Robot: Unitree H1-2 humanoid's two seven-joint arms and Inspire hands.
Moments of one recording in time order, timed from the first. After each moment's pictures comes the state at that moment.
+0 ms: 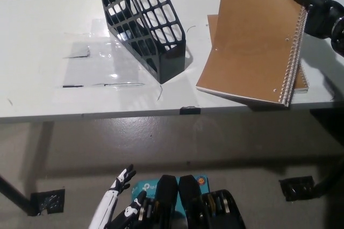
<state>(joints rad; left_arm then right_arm) 0.01 0.12 -0.15 0.31 0.27 -0.38 0.02 -1.29 -0.35 -0.35 1.43 0.39 0.32 0.12</state>
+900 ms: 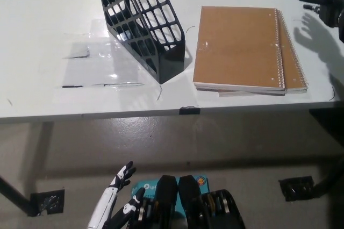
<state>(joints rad) 0.00 0.12 -0.14 0.32 0.27 -0.40 0.02 -1.32 -0.37 -0.04 1.43 0.17 0.16 0.14</state>
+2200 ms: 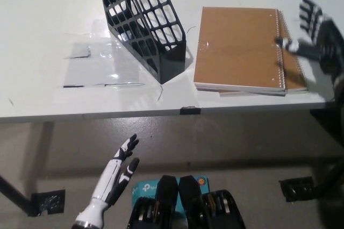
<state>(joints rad) -0.15 0.12 -0.13 0.36 0.27 -0.39 0.02 -0.67 -0.31 -0.04 0.48 0.13 0.09 0.13</state>
